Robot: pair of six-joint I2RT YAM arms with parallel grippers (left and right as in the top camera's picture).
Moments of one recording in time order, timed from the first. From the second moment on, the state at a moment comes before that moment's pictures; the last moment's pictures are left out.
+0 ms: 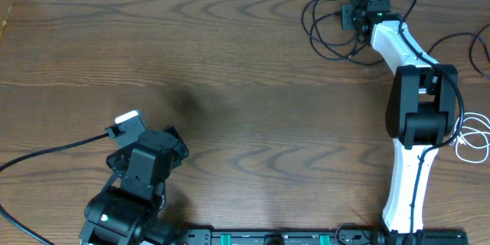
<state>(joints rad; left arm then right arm) -0.39 0.67 0.80 -1.00 -0.50 -0.68 0.04 2.38 1.84 -0.26 0.07 -0.07</state>
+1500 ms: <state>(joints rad) -0.39 0.67 0.80 -1.00 -0.50 -0.68 -0.03 2.36 1.87 -0.73 0.02 0.17</state>
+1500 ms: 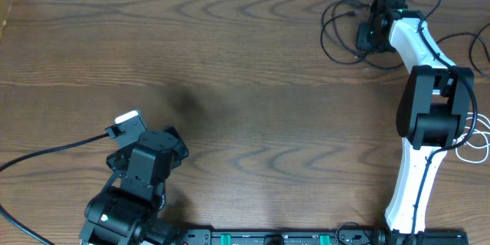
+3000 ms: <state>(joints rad) -0.39 0.67 0.80 -1.00 -0.50 -0.68 0.01 1.25 2.21 -1.34 0.26 0.15</state>
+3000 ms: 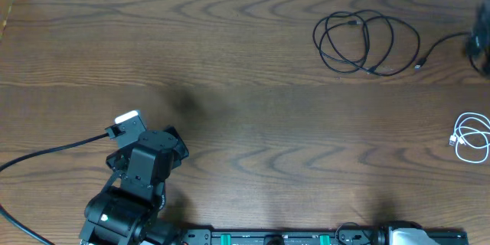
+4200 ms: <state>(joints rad) -0.39 0.67 0.80 -1.00 -0.50 -0.68 0.01 0.44 1.79 -1.59 0.08 0.13</state>
